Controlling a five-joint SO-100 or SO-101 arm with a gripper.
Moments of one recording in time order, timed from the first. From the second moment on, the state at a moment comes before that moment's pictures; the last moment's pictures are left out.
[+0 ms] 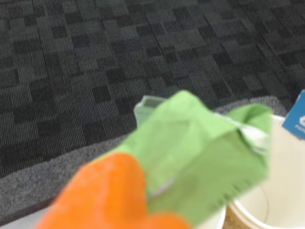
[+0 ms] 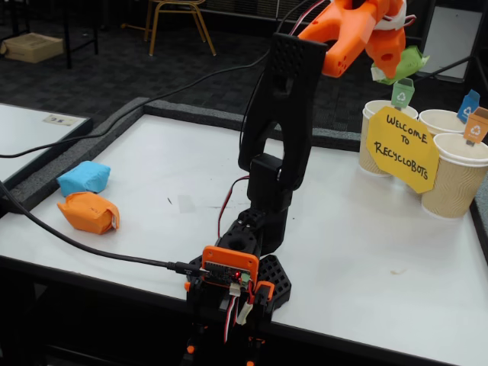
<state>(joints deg) 20.9 78.1 52.8 75.7 -30.8</state>
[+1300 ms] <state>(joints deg) -3.8 120.3 83.5 96.4 -30.8</state>
